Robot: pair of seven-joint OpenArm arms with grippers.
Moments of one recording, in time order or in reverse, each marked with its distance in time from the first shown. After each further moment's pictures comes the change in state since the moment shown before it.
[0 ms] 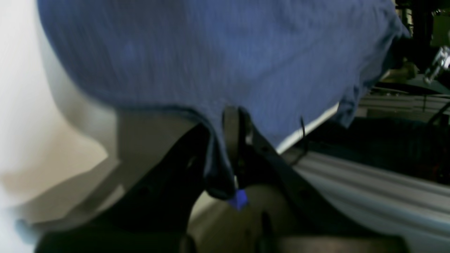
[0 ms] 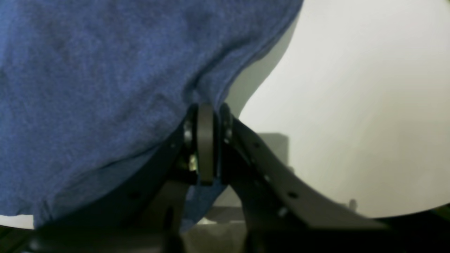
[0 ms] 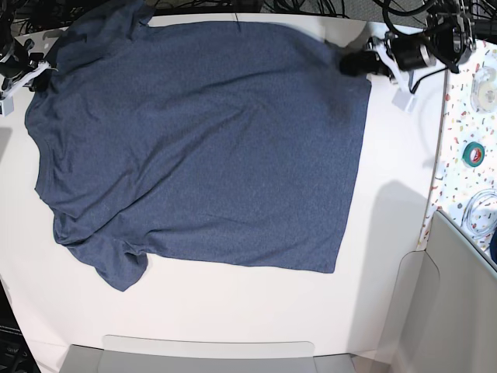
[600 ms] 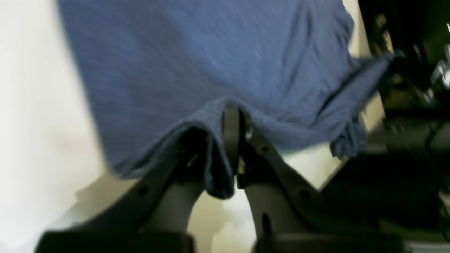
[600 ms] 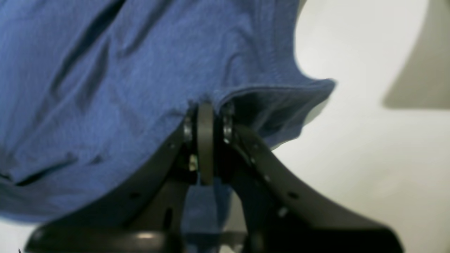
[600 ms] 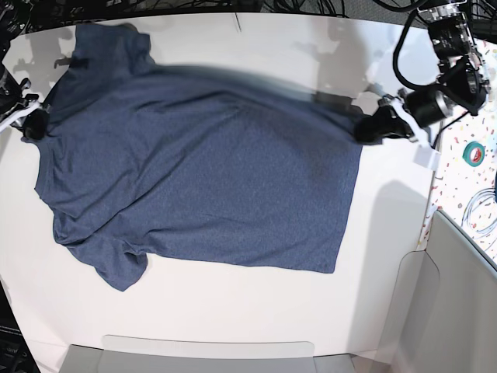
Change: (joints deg) left arm -14.5 0.2 -4.4 -0.2 -0.2 0.0 -0.2; right arm 12.4 -0.9 2.5 0.1 6.6 0.0 -0.2
